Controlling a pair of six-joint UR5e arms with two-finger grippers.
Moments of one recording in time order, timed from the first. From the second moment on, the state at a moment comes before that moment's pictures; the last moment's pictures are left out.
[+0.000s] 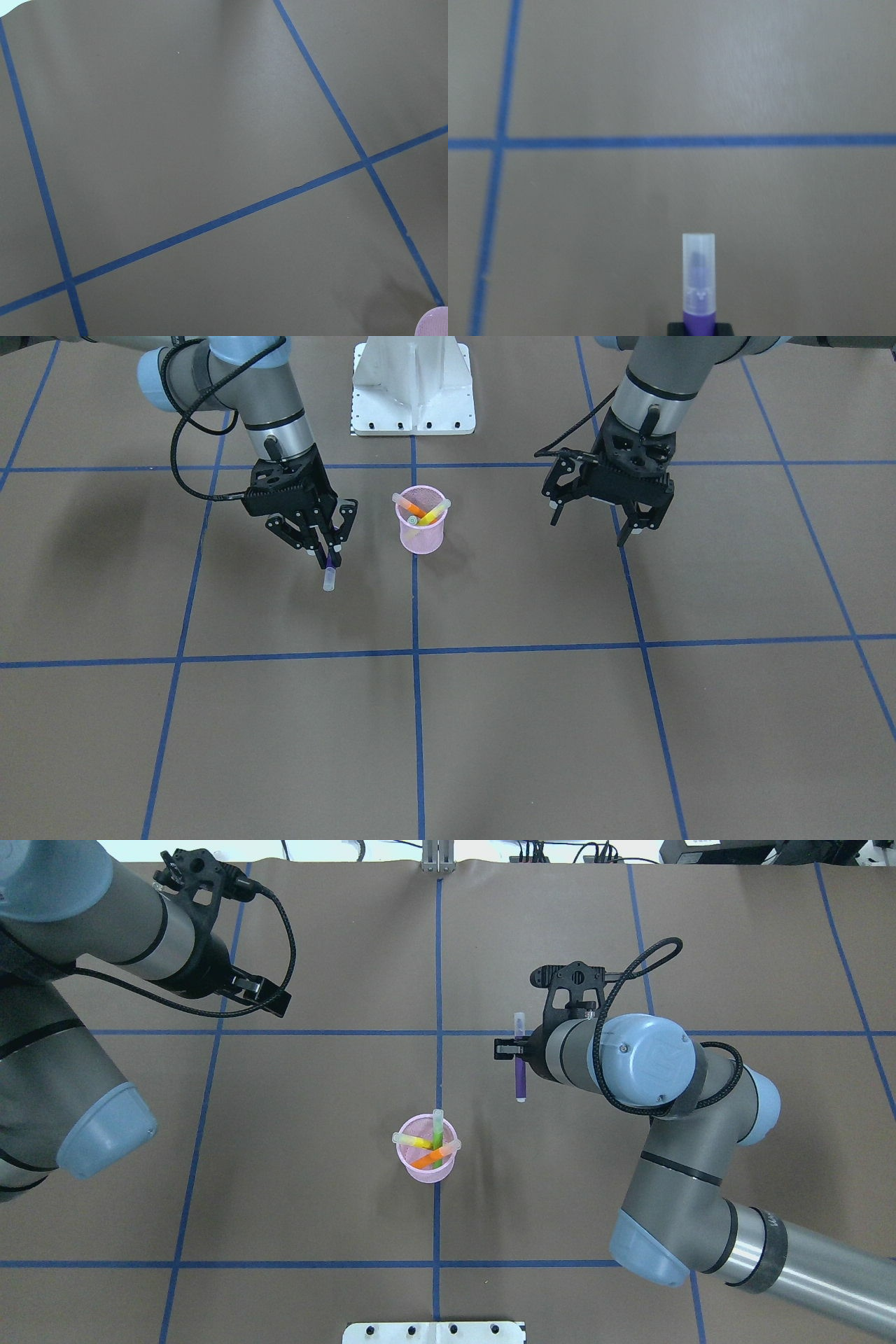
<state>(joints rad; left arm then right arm) -0.83 -2.07 -1.99 -1.52 -1.97 -0.66 0.52 -1.11 1.88 -1.24 1.50 1.19</state>
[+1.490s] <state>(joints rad) -0.84 -1.96 -1.97 -1.53 -1.98 -0.56 0.08 -1.06 1.86 -1.01 0.78 0.95</state>
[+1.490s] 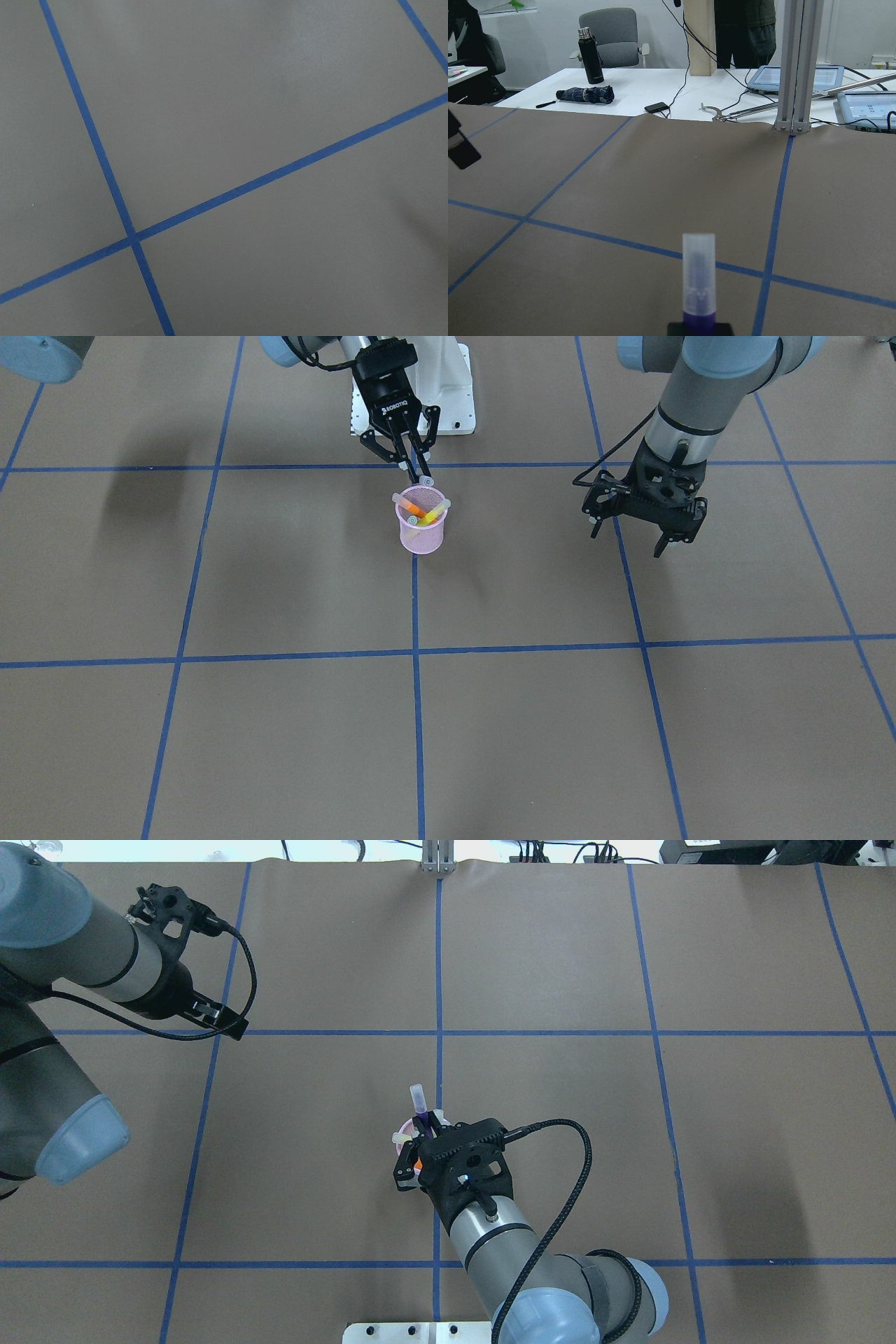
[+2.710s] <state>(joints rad) -0.84 -1.96 -1.98 -1.53 -1.98 -0.56 0.12 -1.01 1.78 -1.01 0.77 0.92</state>
